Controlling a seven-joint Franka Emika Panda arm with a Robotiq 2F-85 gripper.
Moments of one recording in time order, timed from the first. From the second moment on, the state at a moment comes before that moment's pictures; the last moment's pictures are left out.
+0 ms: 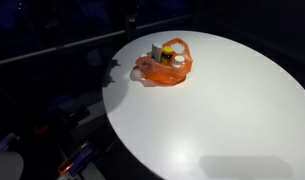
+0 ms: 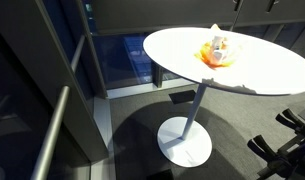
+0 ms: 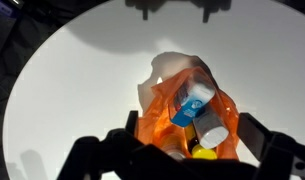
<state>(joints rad) 0.00 0.02 -0.01 -2.10 -0.04 2.06 0.94</state>
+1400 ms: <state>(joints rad) 0.00 0.32 -0.07 -1.93 -0.05 2.33 0.88</state>
